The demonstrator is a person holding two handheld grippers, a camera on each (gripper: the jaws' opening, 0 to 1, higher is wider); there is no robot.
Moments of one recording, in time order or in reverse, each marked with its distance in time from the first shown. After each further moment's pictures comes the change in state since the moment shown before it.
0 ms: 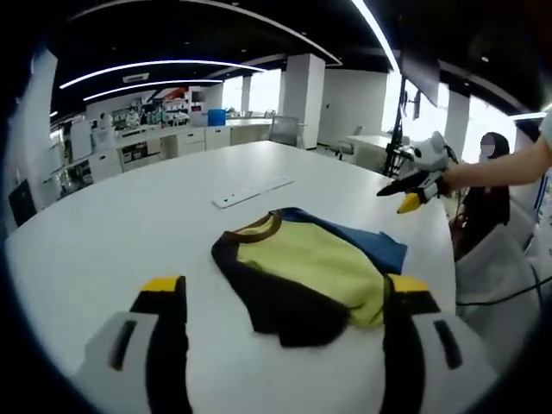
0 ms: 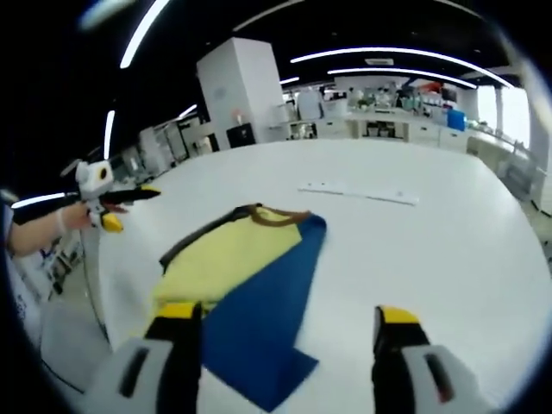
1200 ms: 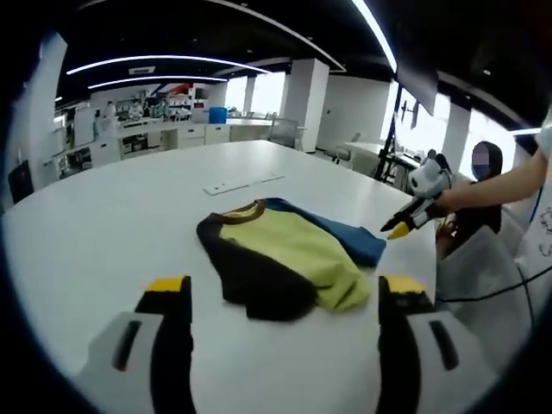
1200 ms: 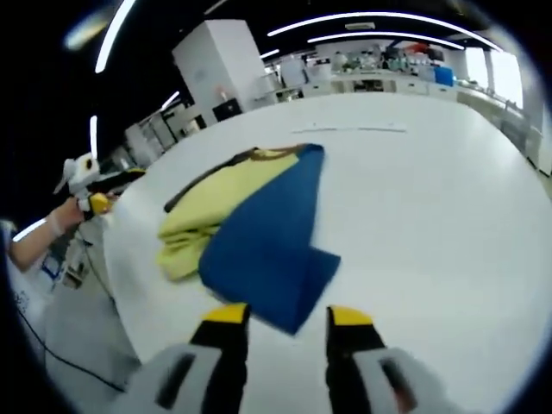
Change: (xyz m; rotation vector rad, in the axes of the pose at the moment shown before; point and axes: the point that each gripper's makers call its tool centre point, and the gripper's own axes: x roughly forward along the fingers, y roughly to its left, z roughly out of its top) left arm -0.019 -0.030 -0.026 -0.074 -0.019 -0.029; right arm -0.004 0.016 -0.095 0.133 0.168 0.019
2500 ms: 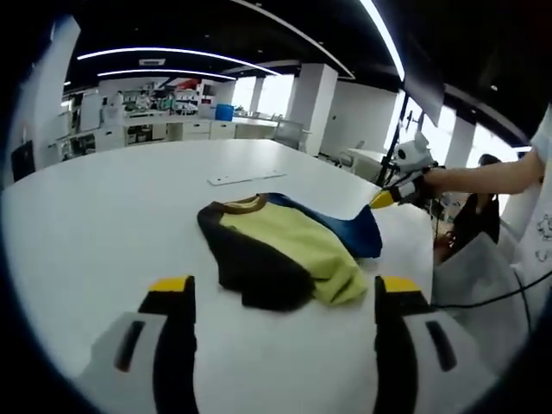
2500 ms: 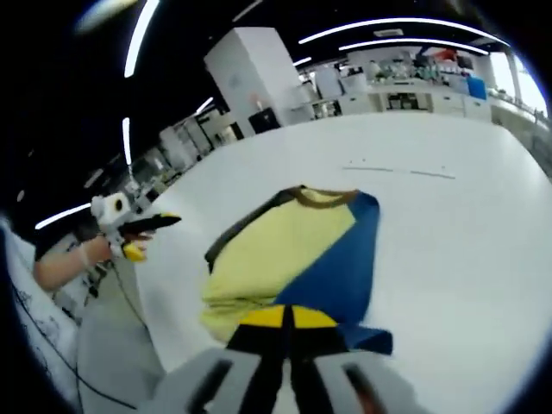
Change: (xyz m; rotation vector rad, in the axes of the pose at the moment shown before) left arm -0.007 0.005 -0.017 -0.067 -0.015 0.005; right arm 0.020 0.064 0.114 -0.094 -0.053 0.192
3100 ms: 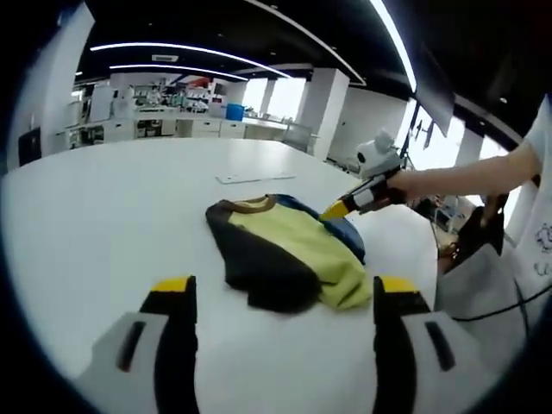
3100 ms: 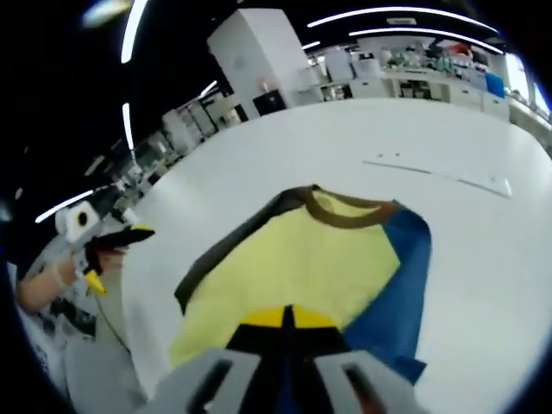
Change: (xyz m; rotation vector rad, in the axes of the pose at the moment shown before) left arm 0.005 0.009 -0.003 -0.057 -0.014 0.026; right arm 0.102 -0.002 0.015 -0.009 0.110 0.008
